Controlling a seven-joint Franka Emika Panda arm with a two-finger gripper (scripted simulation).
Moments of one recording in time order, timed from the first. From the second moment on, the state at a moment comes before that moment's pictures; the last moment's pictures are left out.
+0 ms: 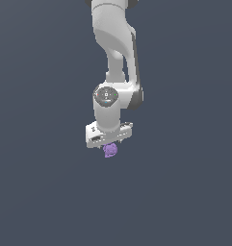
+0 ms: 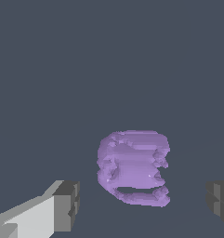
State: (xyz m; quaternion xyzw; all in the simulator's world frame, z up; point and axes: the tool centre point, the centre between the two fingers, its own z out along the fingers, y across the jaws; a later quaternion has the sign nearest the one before) arm 0.014 -0.027 0.087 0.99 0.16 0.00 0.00
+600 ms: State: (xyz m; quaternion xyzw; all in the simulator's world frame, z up) arm 0.013 -0.026 0.050 0.99 0.16 0.00 0.00
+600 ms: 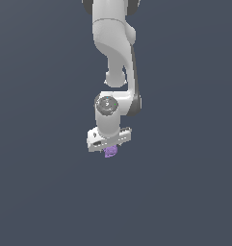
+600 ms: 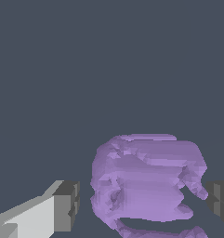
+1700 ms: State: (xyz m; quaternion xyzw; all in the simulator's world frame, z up) arm 0.013 -0.028 0.041 0.99 0.16 0.00 0.00
